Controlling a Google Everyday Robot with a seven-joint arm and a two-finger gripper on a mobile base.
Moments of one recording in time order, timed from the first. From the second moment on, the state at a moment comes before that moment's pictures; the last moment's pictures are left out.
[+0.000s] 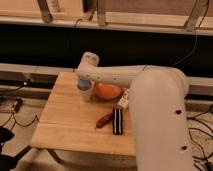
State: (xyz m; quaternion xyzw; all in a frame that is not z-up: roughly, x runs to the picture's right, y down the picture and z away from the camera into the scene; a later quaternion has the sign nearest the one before) arm -0.119 -0.098 0.895 -0.06 -0.06 0.69 0.72
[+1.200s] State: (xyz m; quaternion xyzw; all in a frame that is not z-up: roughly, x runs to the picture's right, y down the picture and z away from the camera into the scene) arm -0.118 -0.098 0.895 -0.06 -0.06 0.69 0.72
